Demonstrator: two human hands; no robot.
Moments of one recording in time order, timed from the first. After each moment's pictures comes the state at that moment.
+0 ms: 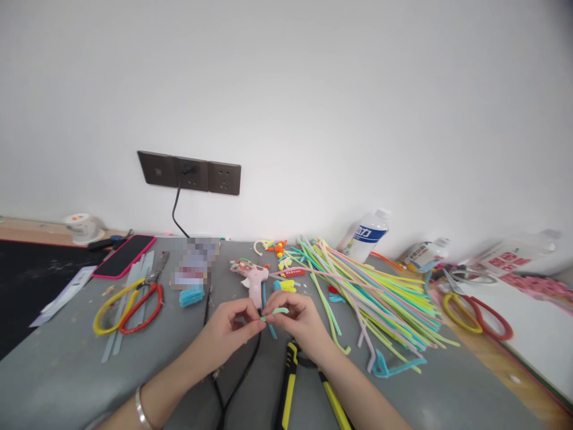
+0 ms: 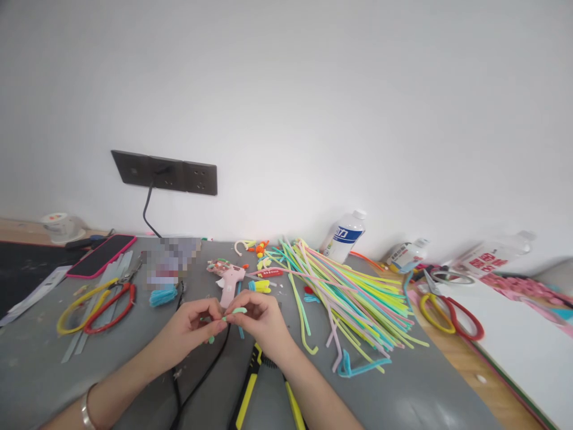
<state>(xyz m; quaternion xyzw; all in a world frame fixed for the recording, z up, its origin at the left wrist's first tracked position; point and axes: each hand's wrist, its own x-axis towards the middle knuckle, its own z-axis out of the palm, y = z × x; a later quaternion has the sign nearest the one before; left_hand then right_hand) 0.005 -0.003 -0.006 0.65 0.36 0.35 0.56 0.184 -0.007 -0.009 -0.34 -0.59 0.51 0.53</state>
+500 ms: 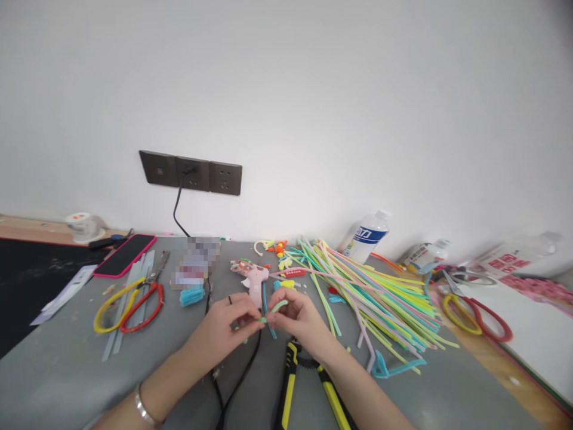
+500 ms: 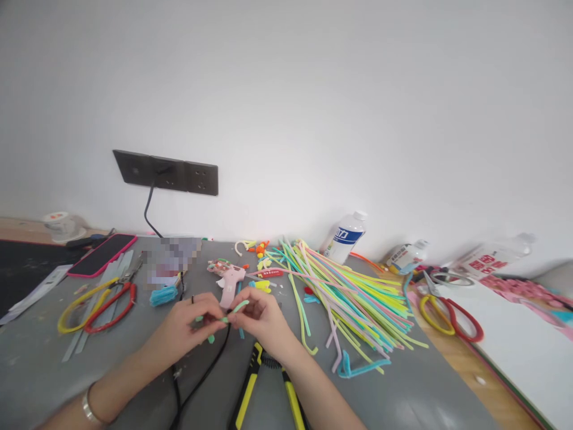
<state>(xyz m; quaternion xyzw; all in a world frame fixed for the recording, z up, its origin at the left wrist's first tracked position) -0.005 0.003 -0.004 0.79 0.33 0.35 0.37 0.187 -0.008 -0.010 -0.36 -0.55 0.59 0.47</state>
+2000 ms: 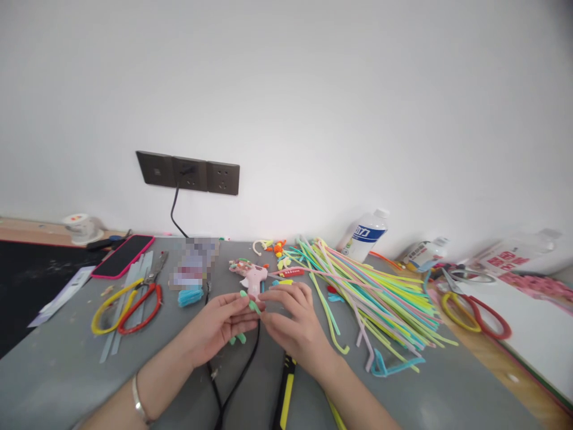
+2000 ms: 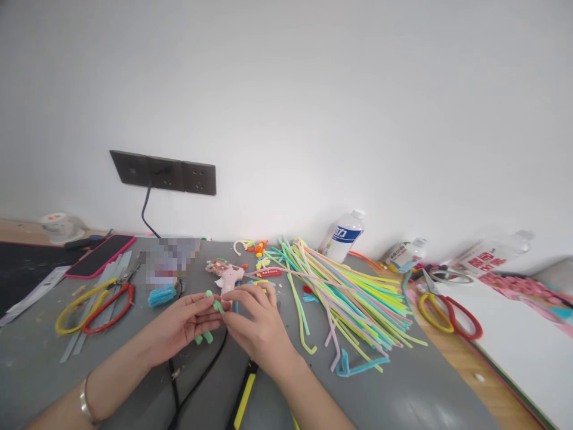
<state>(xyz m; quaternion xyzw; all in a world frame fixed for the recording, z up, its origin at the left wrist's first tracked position) -0.003 0.007 -0.009 0.30 0.34 0.37 0.81 0.188 -0.021 0.002 -0.35 -0.85 -0.07 0.39</state>
